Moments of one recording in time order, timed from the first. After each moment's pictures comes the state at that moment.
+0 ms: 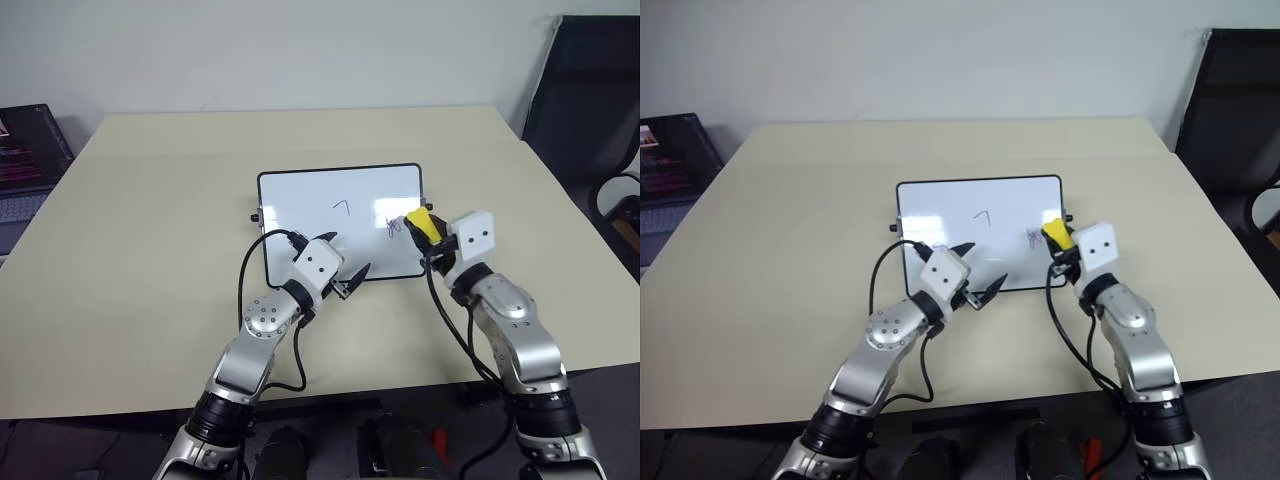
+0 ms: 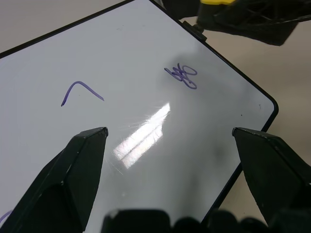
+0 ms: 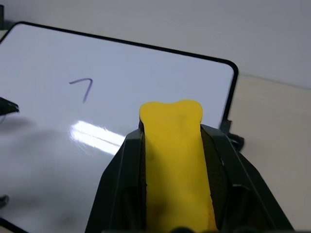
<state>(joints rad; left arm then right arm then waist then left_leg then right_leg) -0.29 0.23 -0.26 -0.14 0.06 0.21 -0.40 -0.33 -0.25 0.06 -0.18 0.12 0.30 0.30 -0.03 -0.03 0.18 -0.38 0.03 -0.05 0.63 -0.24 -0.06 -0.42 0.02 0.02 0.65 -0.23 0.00</state>
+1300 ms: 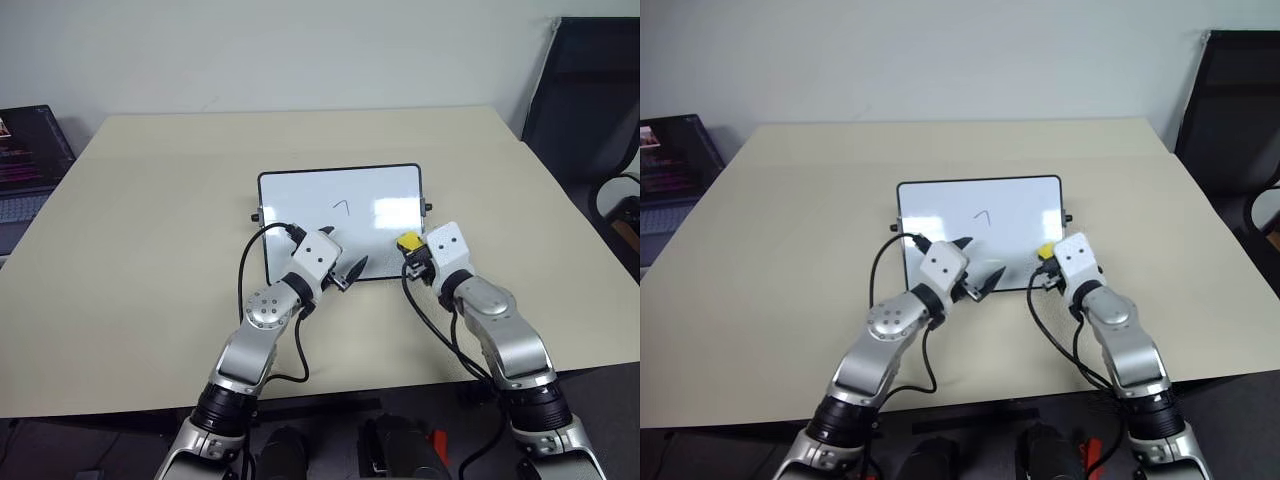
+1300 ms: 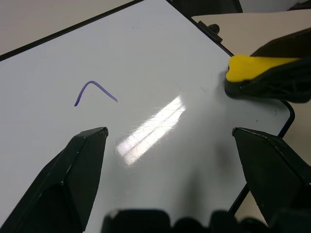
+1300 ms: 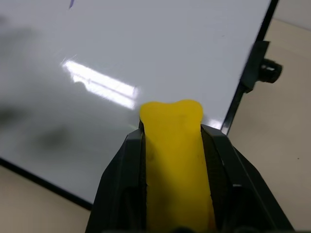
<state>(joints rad) -0.33 0.20 -0.23 -0.11 0.06 0.25 -0.40 -0.35 -0.27 0.08 -0.20 0.01 0.56 0.28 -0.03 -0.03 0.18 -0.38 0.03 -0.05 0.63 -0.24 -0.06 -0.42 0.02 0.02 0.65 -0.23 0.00</state>
